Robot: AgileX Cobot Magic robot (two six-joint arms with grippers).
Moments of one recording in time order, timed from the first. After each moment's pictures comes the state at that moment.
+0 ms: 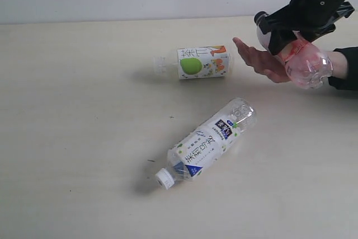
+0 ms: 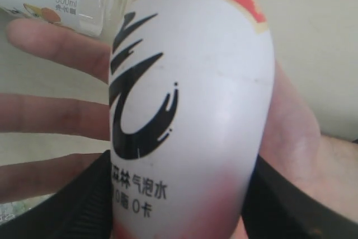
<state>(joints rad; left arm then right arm) -0.02 0.01 0.00 0.25 0.03 -0.08 0.16 1.89 -1.45 0.10 0.95 -0.19</state>
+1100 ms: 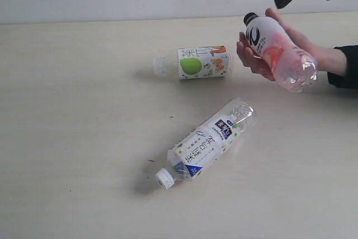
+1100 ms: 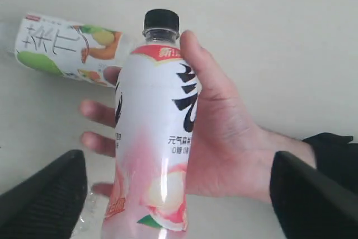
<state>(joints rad) -0.02 0.01 0.00 0.25 0.03 -0.08 0.16 1.68 -1.50 0.10 1.00 -0.14</state>
